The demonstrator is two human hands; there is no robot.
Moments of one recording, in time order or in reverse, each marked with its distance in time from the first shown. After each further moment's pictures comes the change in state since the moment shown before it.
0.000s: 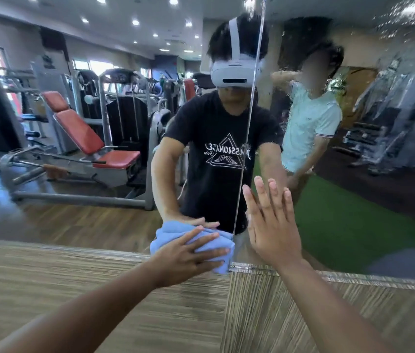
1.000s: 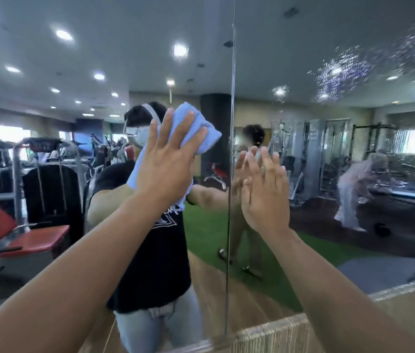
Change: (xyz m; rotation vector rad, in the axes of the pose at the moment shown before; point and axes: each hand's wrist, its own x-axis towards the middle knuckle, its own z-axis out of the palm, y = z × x) left_hand 0.136 -0.254 -0.183 -0.027 0.545 -0.589; right_hand 0.191 0.023 -0.092 -0.102 0.156 0.411
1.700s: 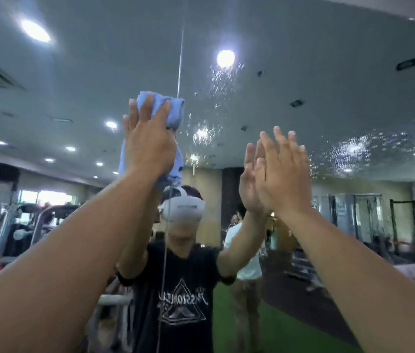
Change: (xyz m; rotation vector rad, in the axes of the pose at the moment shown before) left_hand 0.227 0.029 0.005 -0.023 0.311 -0.471; right_hand 0.219 0.131 -0.070 0.075 0.152 -0.066
